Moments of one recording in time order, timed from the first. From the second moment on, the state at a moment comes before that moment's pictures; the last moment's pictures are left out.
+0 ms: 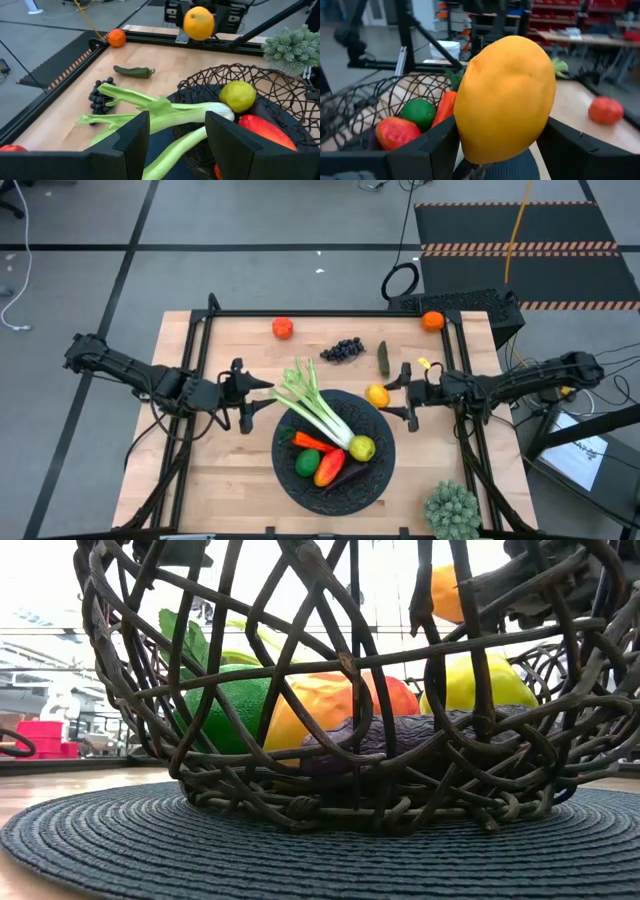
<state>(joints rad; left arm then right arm) -0.36 0.94 0.79 -0.28 -0.53 -0.25 0.11 0.79 0.20 0.49 0.05 -0.03</state>
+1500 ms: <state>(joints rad) -0.31 1.11 0.79 -0.14 -0.53 -0.13 0.13 0.79 0.20 0.56 0.05 -0.80</state>
